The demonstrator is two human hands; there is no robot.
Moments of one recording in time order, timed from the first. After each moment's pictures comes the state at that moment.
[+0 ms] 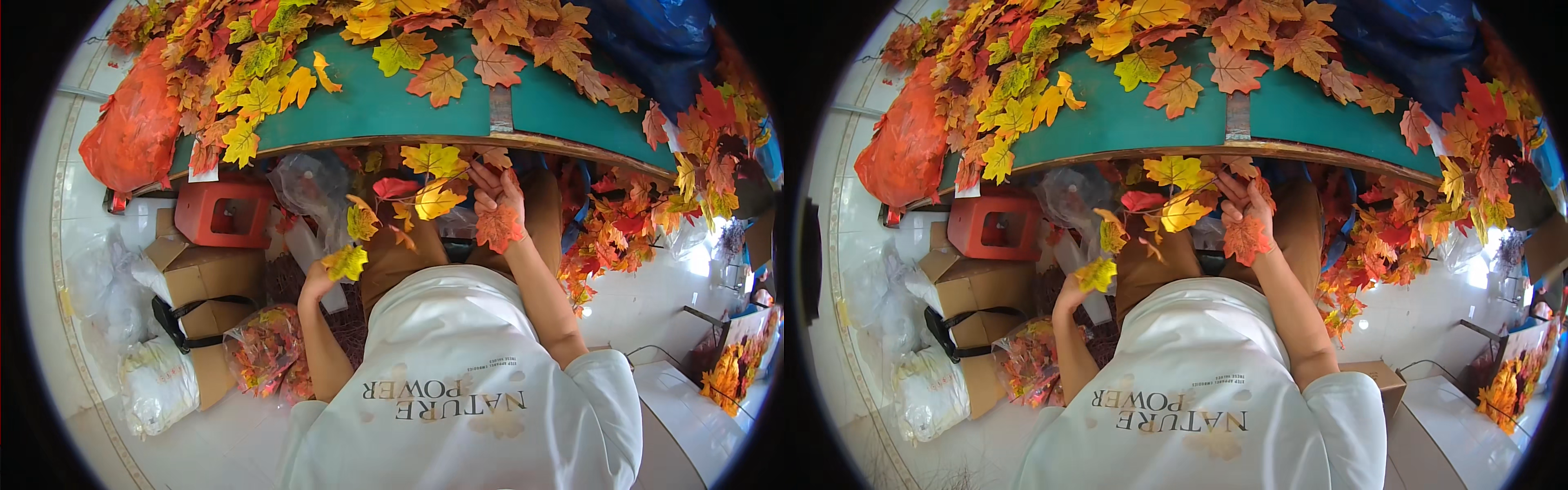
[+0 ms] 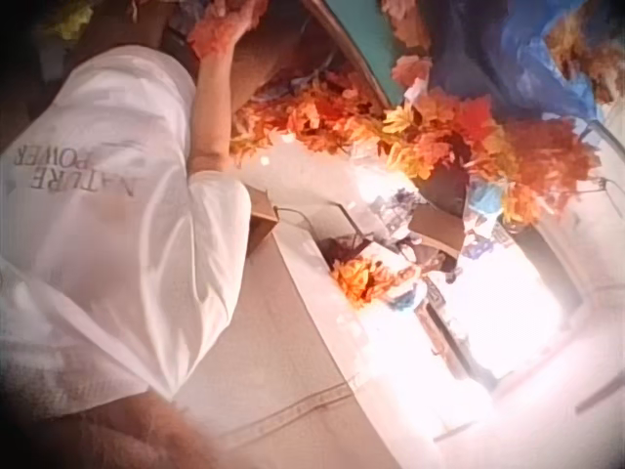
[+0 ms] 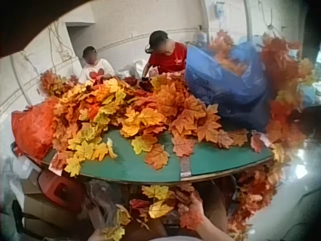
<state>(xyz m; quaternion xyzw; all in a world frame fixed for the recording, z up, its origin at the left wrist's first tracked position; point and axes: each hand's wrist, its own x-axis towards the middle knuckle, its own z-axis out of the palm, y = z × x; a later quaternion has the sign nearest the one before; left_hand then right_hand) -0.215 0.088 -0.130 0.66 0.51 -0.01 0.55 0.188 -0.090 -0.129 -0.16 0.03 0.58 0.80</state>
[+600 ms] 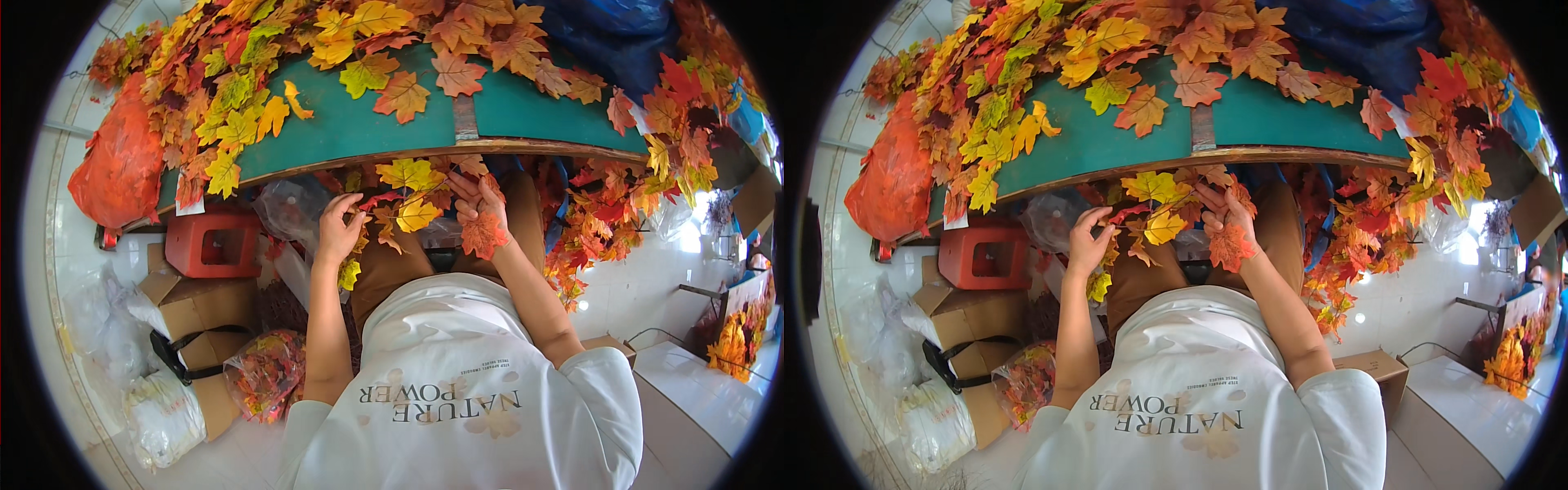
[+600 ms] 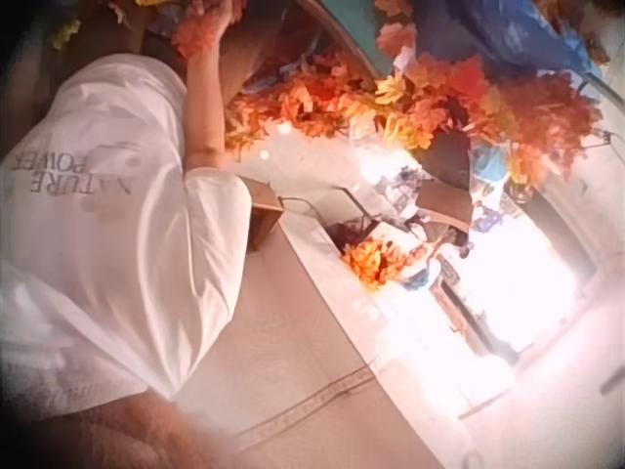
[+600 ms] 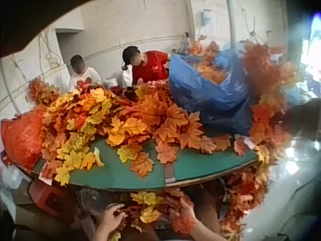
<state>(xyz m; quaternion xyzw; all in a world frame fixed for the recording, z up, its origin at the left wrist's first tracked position) -0.033 0.095 -0.057 0.86 0.32 0.21 0.35 0.188 -0.101 -0.110 -0.18 -0.01 0.58 0.79</state>
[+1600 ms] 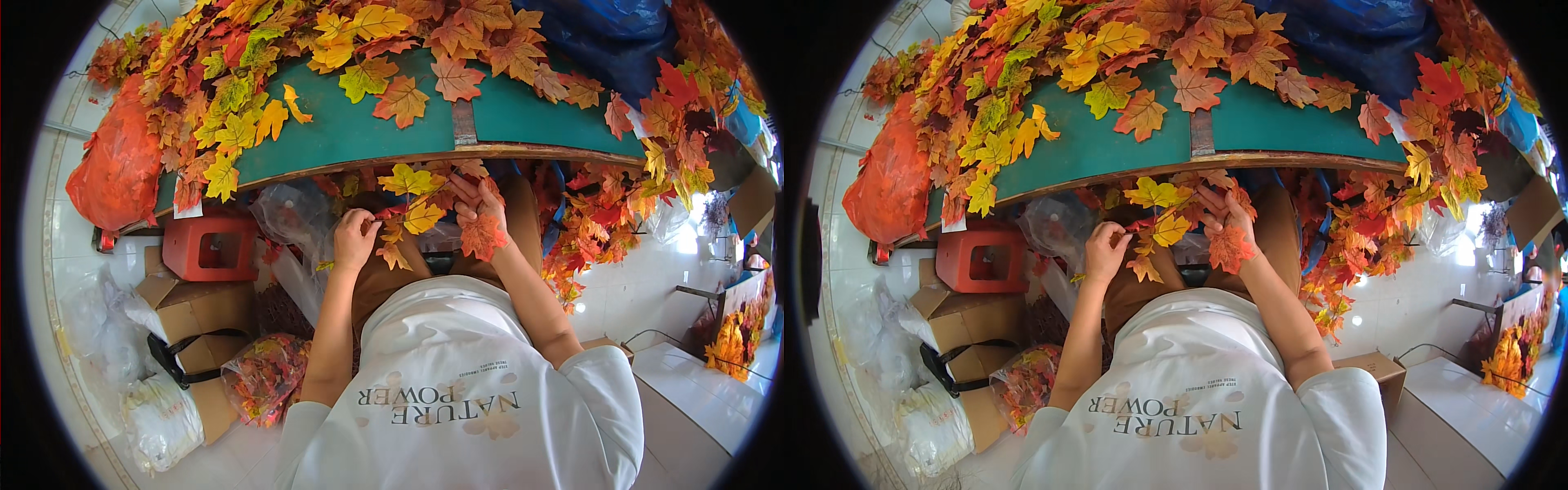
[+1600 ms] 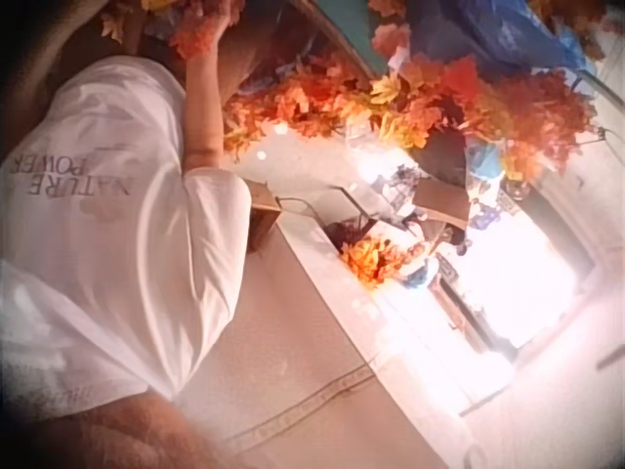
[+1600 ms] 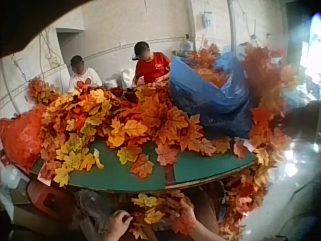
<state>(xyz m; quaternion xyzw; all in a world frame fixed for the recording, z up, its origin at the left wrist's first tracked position) -0.022 0.073 -0.094 0.88 0.29 0.24 0.28 0.195 -0.101 -0.116 -0.19 0.00 0.58 0.79</state>
